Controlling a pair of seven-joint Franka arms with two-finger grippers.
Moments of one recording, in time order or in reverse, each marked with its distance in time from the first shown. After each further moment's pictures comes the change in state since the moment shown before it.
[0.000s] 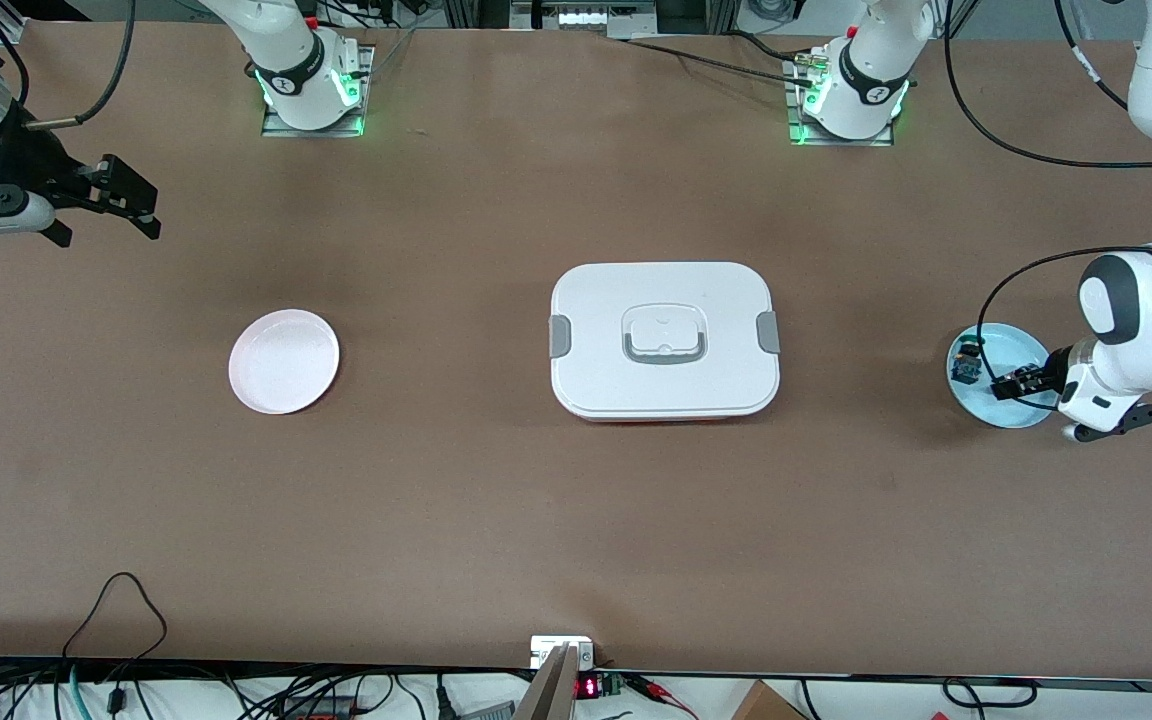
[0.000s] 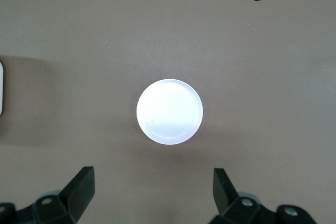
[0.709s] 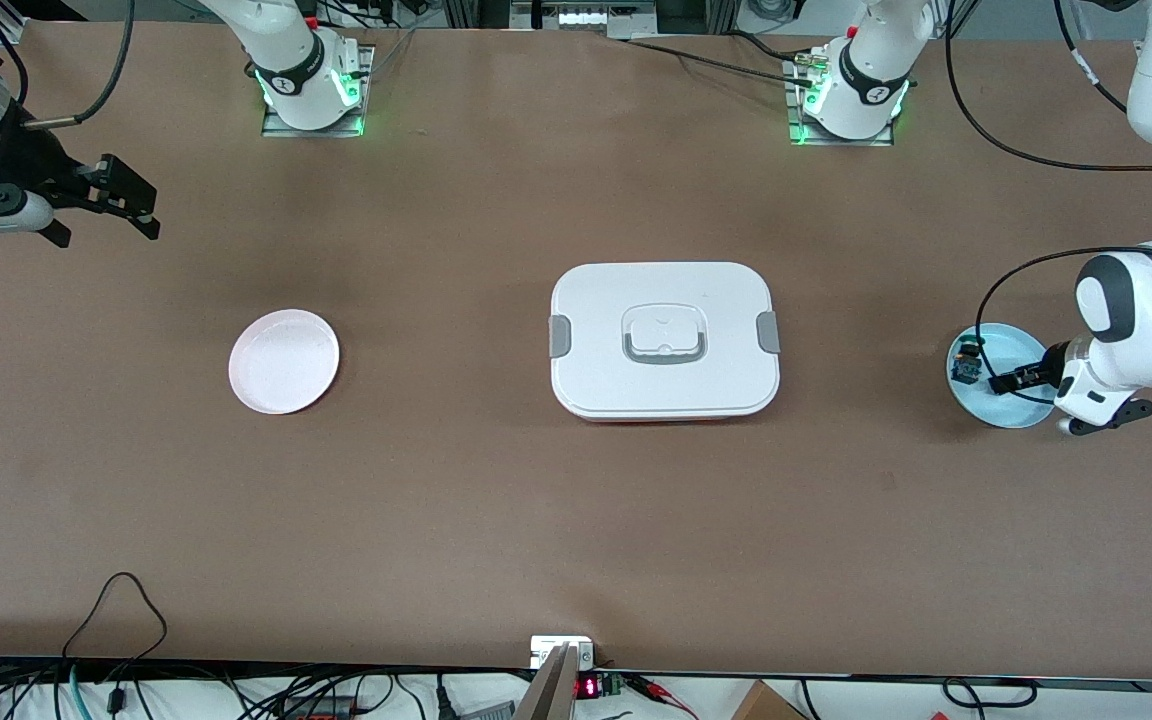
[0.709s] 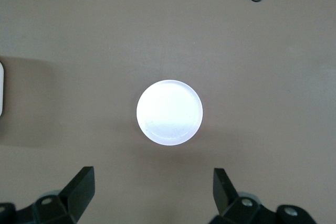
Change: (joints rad) left arm 0.009 0.021 0.004 -0.020 0.000 0.018 0.012; right arm 0.000 0.000 0.000 0.001 0.000 0.001 0.000
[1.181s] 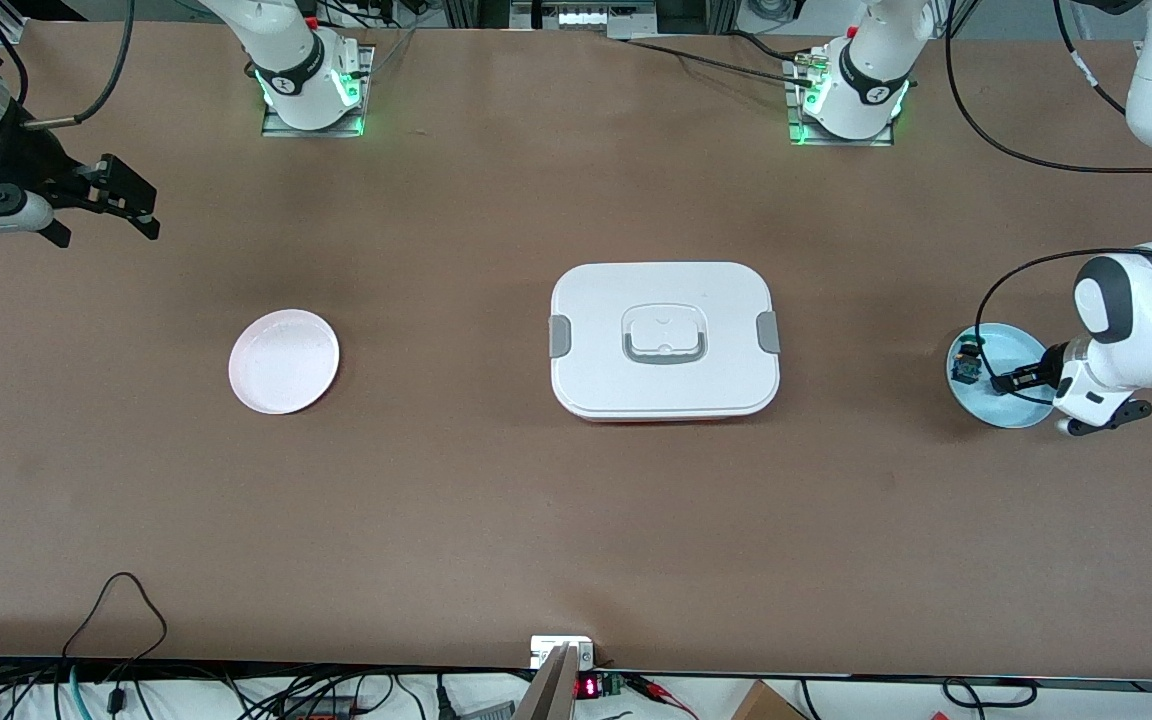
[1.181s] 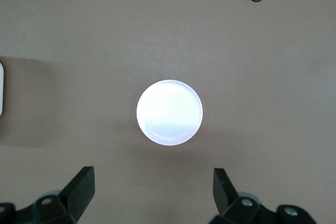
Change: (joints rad) left arm 0.001 0.004 0.000 0.004 0.001 0.008 0.001; right arm 0.000 0.000 0.000 0.000 0.000 0.000 0.000
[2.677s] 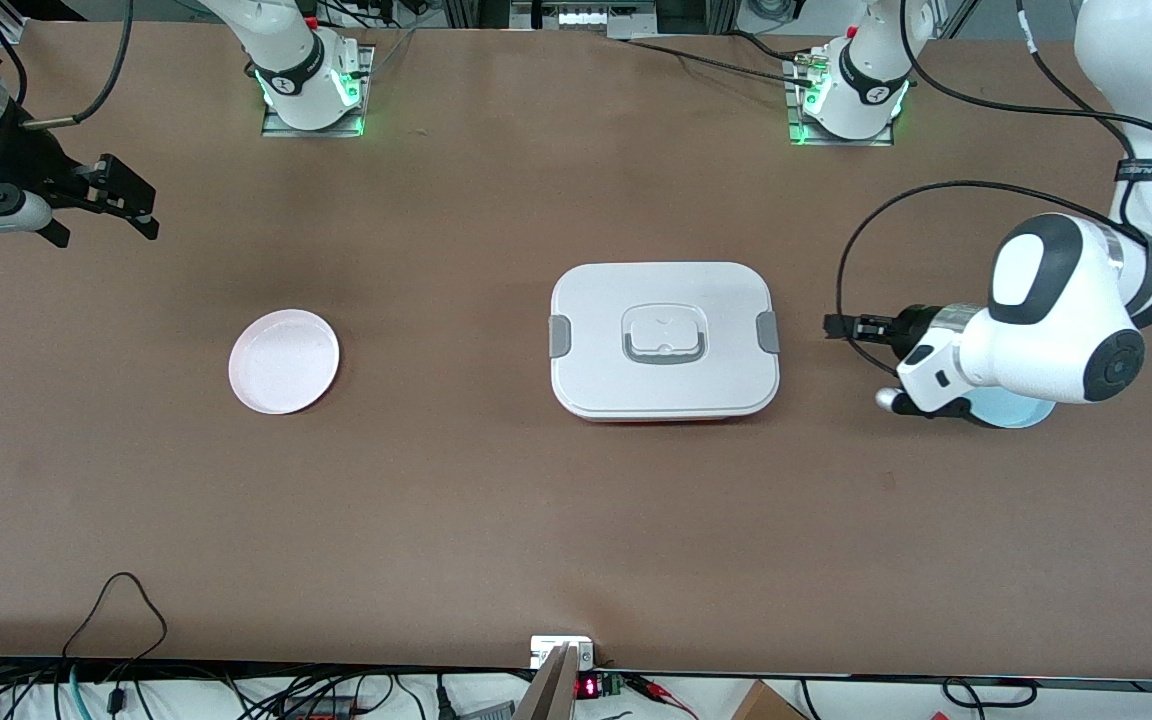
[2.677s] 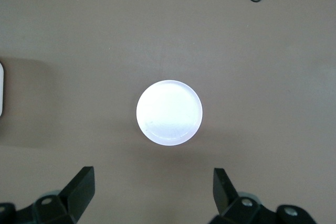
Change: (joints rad) left arm -0.047 -0.127 -0.483 0.208 -0.352 -0.607 0.016; right arm 0.000 0.000 -0.001 0.001 0.000 0.000 0.000
